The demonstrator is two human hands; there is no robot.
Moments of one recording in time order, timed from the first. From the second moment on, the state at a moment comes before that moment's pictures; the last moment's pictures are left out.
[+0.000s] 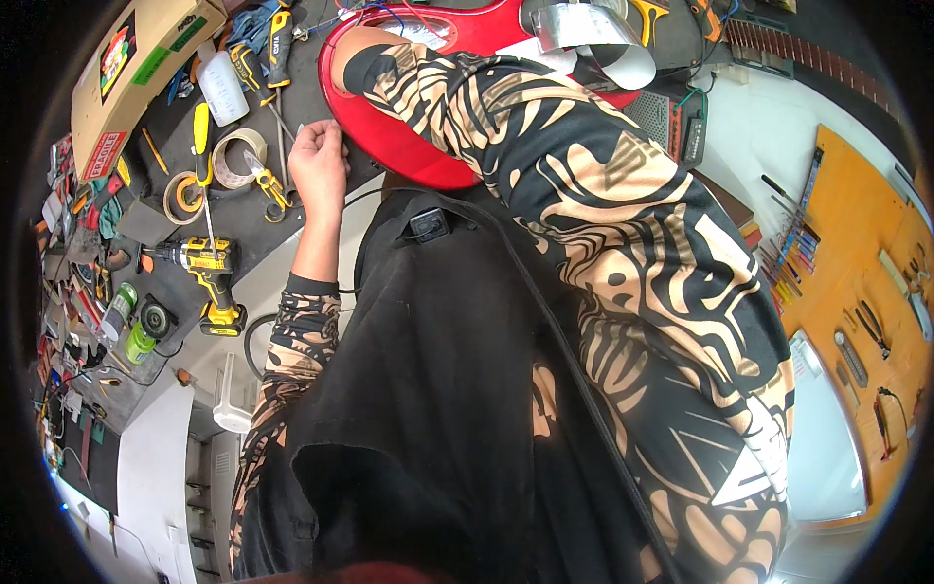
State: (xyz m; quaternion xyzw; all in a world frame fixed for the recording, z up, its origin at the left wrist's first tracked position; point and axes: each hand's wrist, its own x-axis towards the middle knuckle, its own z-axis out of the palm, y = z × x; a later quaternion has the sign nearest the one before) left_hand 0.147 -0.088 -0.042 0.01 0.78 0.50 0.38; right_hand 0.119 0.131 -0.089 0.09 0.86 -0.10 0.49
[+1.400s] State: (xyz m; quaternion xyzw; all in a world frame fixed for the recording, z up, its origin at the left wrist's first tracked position) left_hand 0.139 -0.067 -0.037 0.02 0.71 0.59 0.37; right_hand 0.162 0.130 0.005 0.28 0.90 -0.23 0.24
